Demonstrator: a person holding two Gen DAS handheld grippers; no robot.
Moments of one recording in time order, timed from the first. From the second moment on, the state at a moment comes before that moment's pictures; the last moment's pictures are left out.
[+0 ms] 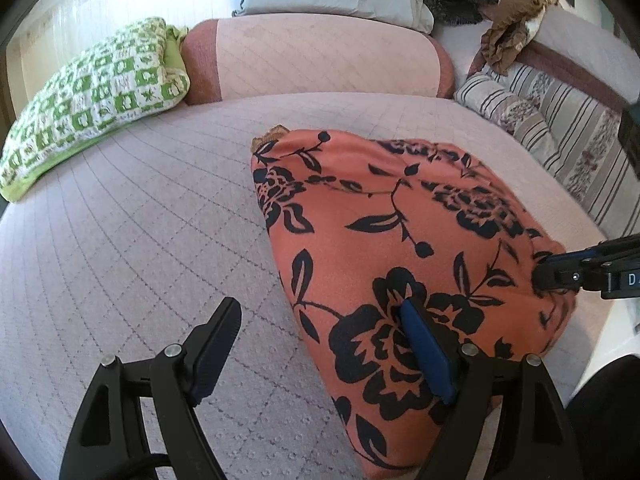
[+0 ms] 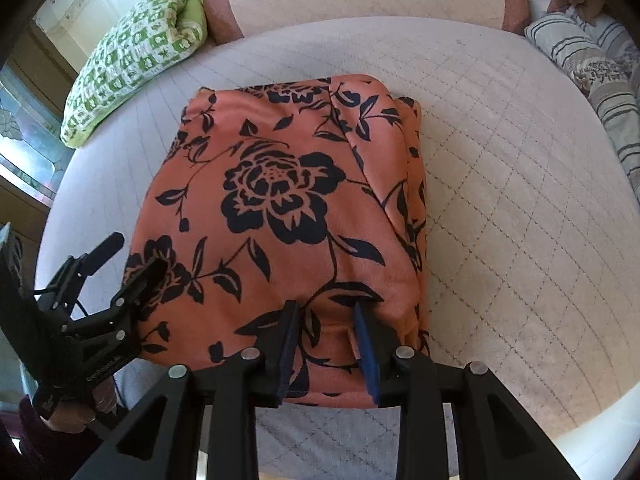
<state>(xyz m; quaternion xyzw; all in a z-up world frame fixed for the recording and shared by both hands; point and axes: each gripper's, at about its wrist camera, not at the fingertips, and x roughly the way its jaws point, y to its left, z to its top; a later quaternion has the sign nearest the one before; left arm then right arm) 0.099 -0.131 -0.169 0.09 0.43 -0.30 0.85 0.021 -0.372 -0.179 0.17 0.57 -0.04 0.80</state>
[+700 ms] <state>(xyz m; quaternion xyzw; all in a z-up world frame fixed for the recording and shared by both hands) 0.135 -0.123 -0.180 0.06 0.47 -0.30 0.83 0.032 -0.412 -0.198 0.22 0.52 -0.05 0.82</state>
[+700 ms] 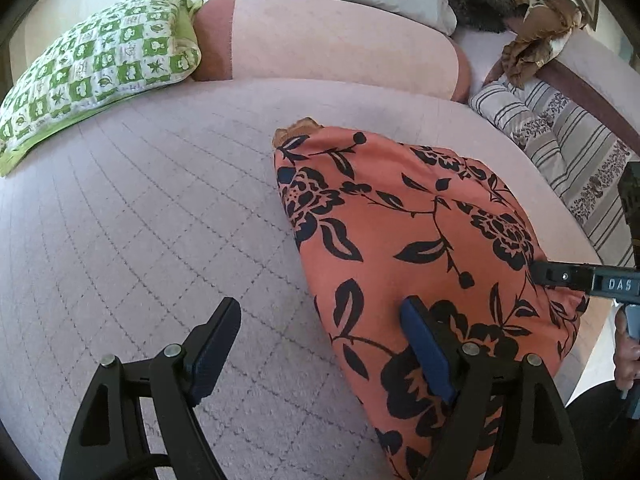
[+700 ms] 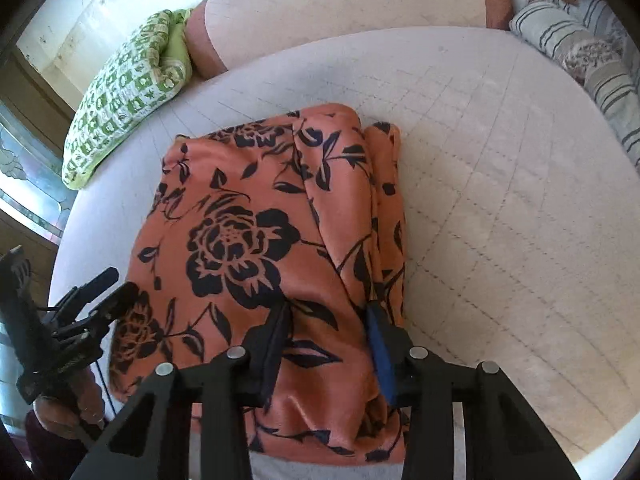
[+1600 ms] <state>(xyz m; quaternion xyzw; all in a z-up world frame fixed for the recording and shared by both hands) 0.146 -0.149 -0.197 -0.02 0.52 -0.35 0.77 0.031 -0.482 -0.257 0.48 0.44 0.07 0.76</state>
